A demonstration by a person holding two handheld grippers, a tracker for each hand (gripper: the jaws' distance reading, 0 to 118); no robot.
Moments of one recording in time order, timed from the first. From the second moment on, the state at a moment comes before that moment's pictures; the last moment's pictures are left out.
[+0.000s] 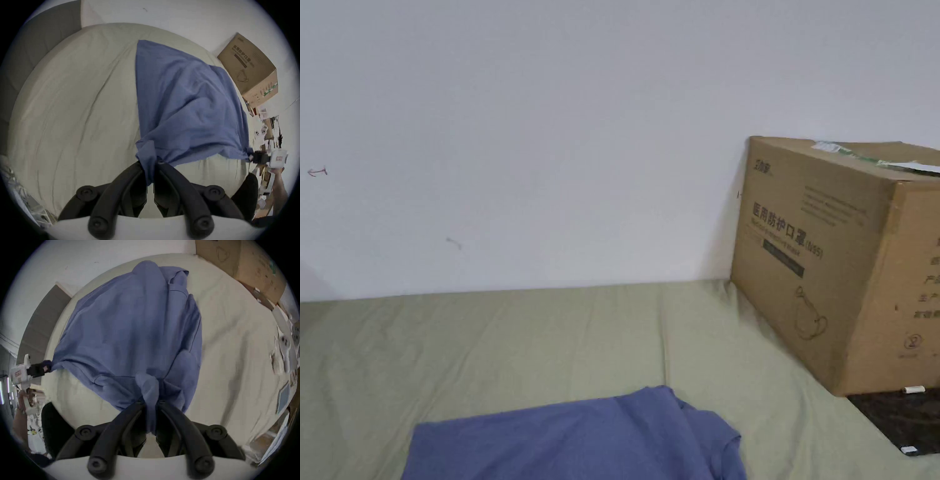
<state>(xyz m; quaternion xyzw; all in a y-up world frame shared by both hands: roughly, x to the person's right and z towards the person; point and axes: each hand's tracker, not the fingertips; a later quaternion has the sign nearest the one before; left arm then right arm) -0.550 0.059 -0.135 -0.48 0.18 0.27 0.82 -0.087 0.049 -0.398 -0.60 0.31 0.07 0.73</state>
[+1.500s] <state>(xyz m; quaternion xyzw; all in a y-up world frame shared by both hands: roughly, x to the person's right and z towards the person) -0.669 0.142 -0.316 -0.38 0.16 0.29 0.86 -0.125 0.135 -0.444 -0.39 0.32 -0.10 0.86</state>
